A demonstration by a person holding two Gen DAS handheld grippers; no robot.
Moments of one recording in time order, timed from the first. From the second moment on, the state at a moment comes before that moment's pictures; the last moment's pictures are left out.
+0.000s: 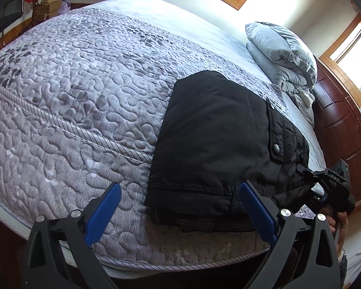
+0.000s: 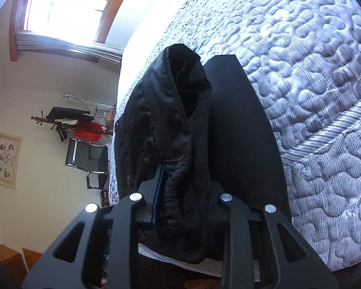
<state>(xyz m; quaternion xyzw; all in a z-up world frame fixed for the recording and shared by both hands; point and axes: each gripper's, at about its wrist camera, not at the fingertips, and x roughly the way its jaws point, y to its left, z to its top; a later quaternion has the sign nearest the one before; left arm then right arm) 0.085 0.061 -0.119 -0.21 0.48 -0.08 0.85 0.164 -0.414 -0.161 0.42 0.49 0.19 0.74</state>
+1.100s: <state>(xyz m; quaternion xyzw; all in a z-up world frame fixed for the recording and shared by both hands) 0.089 0.036 -0.118 -0.18 0.49 -0.09 0.85 0.118 -0.449 -0.161 0.39 0.48 0.19 0.76</state>
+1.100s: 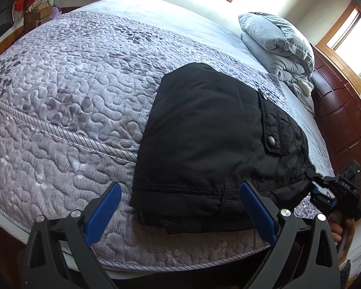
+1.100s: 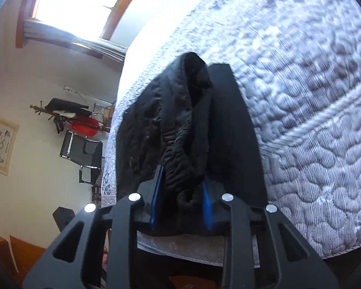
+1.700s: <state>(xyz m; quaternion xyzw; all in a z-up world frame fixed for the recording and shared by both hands) 0.087 0.037 -0.123 -0.18 0.50 -0.09 0.84 0.101 -0.453 -0.177 0.39 0.49 0.19 0.76</state>
